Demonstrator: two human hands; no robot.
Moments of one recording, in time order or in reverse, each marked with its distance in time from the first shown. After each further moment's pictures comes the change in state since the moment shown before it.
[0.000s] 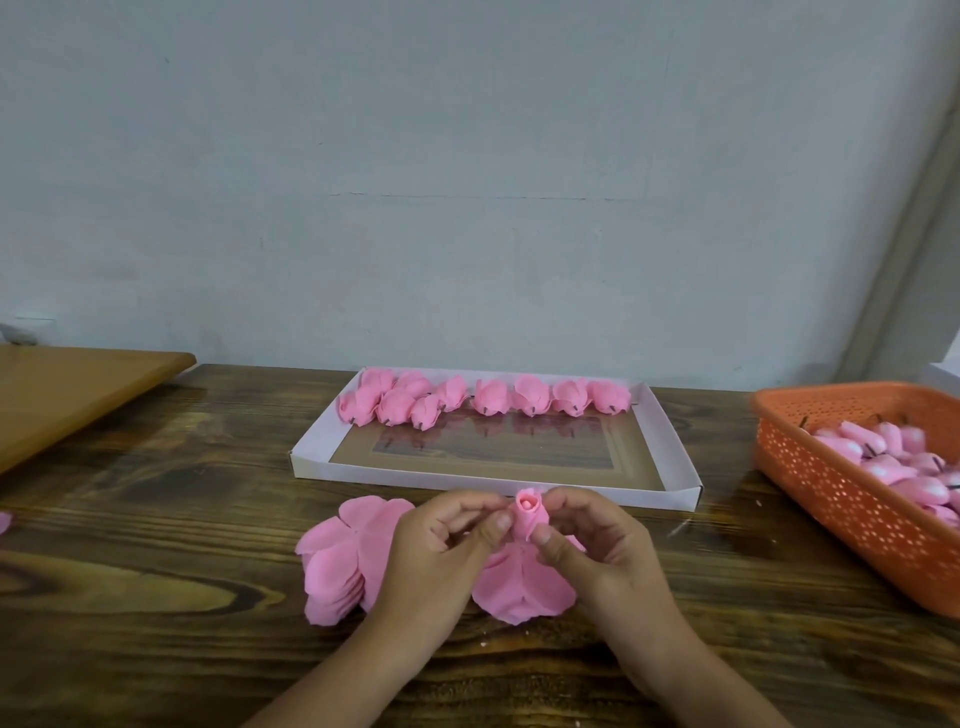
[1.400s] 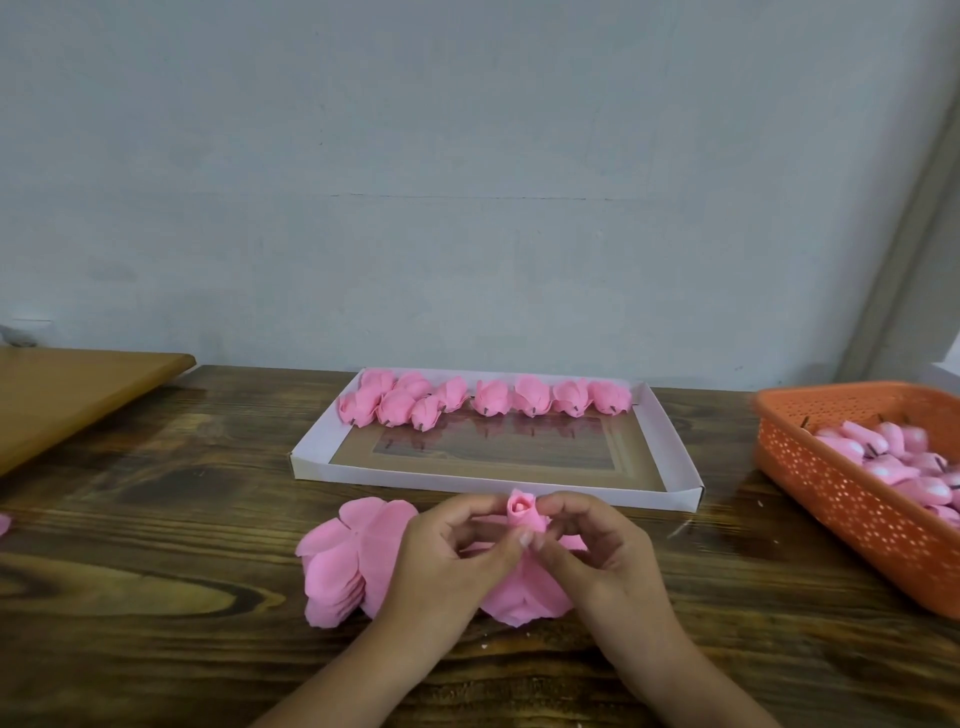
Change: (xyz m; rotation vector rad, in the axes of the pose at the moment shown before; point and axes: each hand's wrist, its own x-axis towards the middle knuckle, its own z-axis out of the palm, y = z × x) left_hand -0.001 0.003 0.004 0.084 -0.057 0.014; right_hand -0.002 0.000 0.005 -0.061 0.049 -0.029
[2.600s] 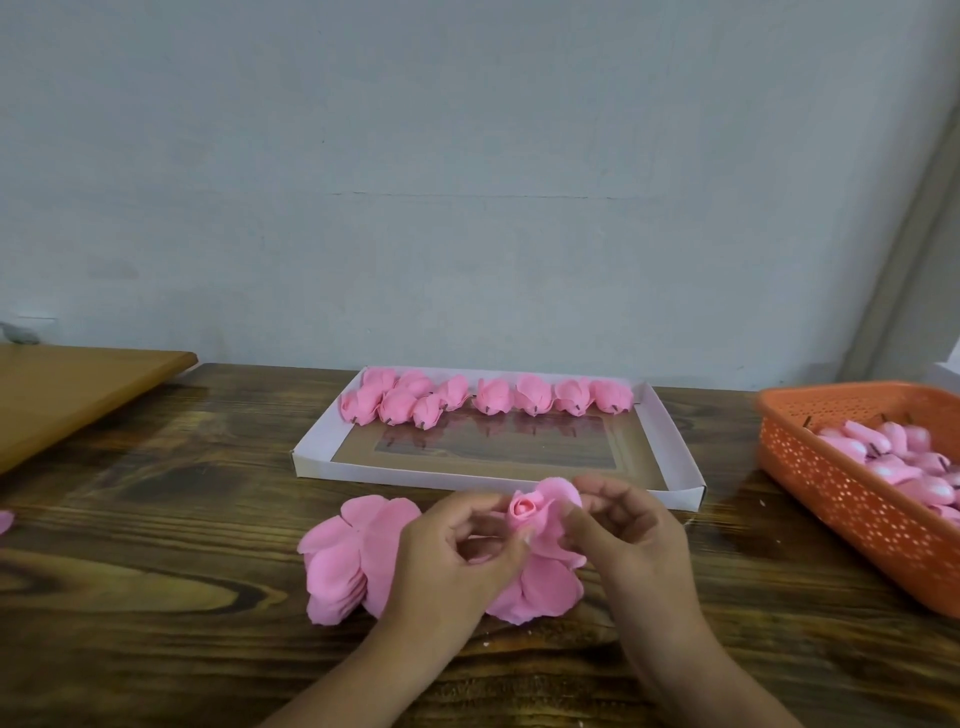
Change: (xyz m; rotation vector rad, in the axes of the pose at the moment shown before) left_hand -0.004 -0.003 0.005 0.051 0.108 0.006; right_hand 0.002 -0.016 -0.005 0.118 0.202 0.134
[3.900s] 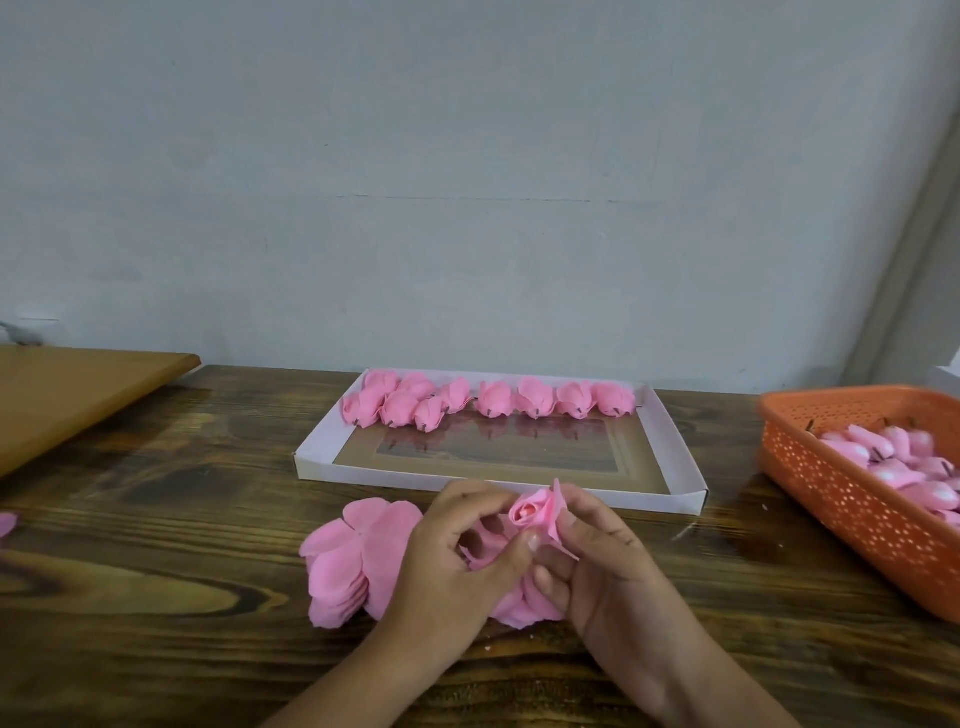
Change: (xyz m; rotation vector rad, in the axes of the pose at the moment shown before) left_hand 0.002 0.004 -0.003 0.043 -0.060 0.152; right_hand -0.003 -0.001 0.003 0.552 -0.333 0.425
